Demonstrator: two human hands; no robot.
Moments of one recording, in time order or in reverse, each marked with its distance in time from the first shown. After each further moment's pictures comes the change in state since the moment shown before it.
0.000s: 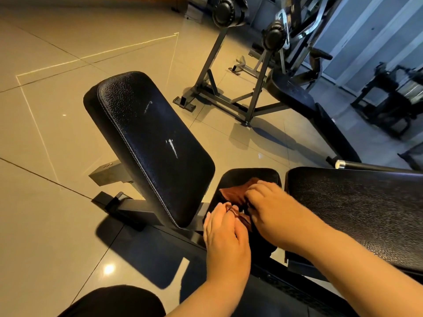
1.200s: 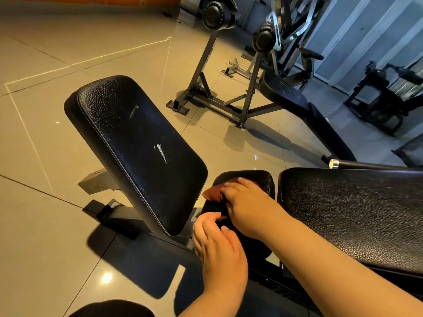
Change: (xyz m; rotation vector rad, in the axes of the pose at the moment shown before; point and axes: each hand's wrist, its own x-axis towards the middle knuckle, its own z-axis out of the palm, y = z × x) left_hand -0.007 0.006 0.009 -0.044 0.194 -0.044; right_hand 0.039 -0.014 0.013 0.046 -0.057 0.048
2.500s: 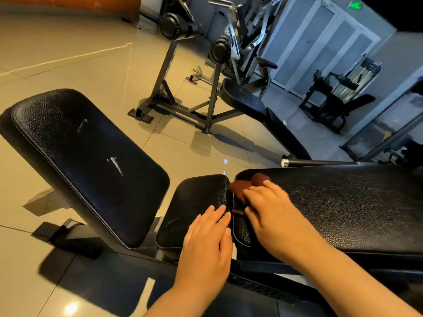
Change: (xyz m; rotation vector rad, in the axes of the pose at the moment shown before) left_hand 0.003 0.027 -0.002 0.208 -0.522 0.472; right_hand -0.106 0.057 -0.032 0.044 0.309 0.230
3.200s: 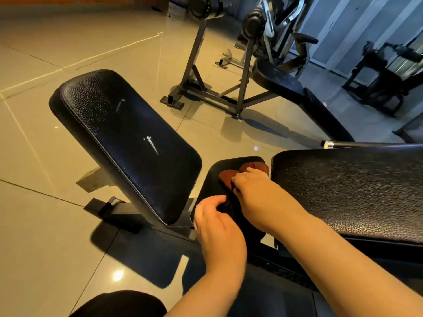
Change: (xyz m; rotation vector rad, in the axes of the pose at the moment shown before) left_hand -0.006 0.001 -0.001 -0.403 0.482 -0.514; right_hand 0.047 -0.056 0.049 0.097 -0.186 -0.142
